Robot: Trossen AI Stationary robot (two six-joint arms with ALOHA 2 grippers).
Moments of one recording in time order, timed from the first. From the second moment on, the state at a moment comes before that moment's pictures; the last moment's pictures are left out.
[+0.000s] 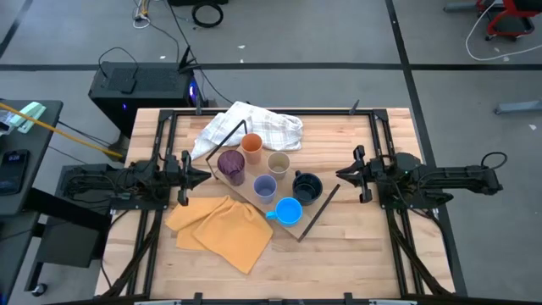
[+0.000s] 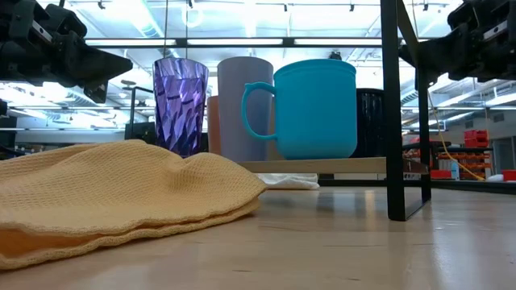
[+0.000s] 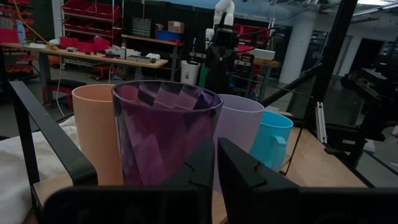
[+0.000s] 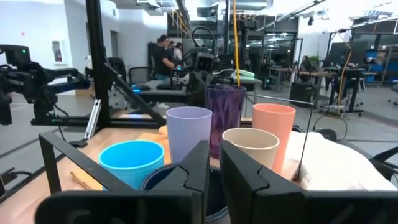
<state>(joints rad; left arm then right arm) -0.05 0.01 0.01 0.05 -0.16 -0.15 -0.07 0.19 0.02 0.25 -0.10 -0.03</state>
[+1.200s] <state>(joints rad) -0.05 0.01 0.01 0.05 -0.16 -0.15 -0.07 0.00 0.03 0.35 -0.08 -0.12</state>
